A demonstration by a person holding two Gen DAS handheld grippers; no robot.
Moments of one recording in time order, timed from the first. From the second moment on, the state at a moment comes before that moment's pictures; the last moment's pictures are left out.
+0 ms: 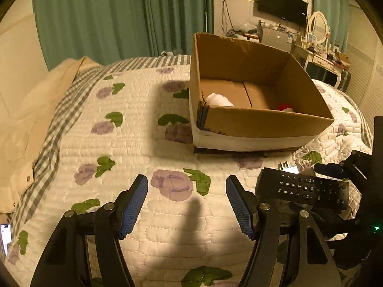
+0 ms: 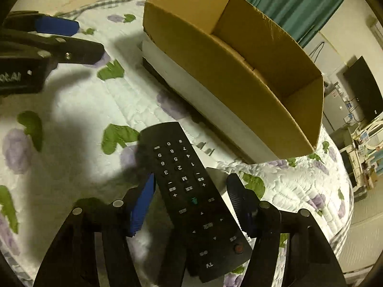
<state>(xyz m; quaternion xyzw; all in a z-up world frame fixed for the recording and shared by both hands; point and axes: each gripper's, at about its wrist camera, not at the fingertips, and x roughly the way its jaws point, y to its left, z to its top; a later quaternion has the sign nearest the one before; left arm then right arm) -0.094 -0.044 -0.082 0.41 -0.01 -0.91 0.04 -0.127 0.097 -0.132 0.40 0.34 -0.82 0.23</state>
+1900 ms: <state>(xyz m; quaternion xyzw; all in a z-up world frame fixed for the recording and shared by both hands) -0.078 0.152 -0.121 0.49 -0.02 -0.87 -0.07 -0.108 0.272 -0.056 0.42 0.11 -0.89 0.10</state>
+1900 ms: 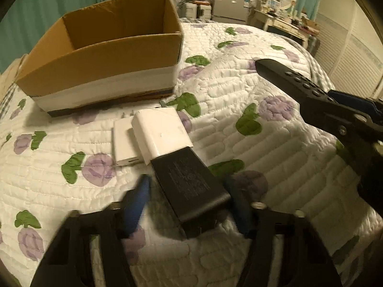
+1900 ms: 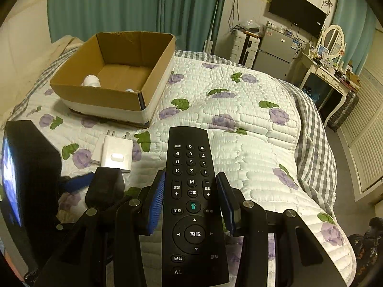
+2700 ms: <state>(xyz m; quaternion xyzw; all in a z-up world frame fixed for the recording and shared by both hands) -0.066 0.097 0.005 0.37 0.00 -0.92 -0.08 -0.107 0.245 0.018 0.34 0.12 -0.92 0.13</state>
